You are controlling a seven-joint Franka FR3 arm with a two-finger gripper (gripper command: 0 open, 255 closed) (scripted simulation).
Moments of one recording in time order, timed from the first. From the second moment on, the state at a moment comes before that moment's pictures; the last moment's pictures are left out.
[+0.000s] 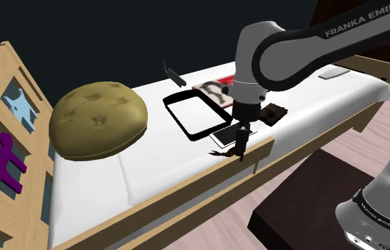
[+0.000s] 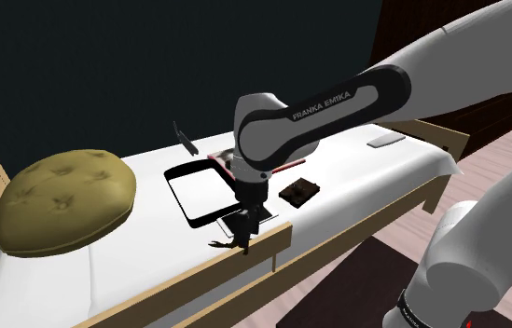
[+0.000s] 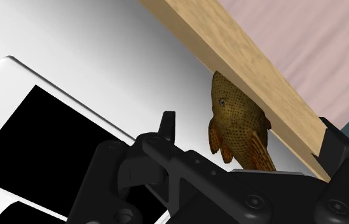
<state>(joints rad) 0.13 -0.30 0.37 -2.44 0.45 2.04 -0.35</state>
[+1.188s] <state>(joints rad) 0.13 -0.32 0.36 -2.41 0.45 2.00 -0.34</state>
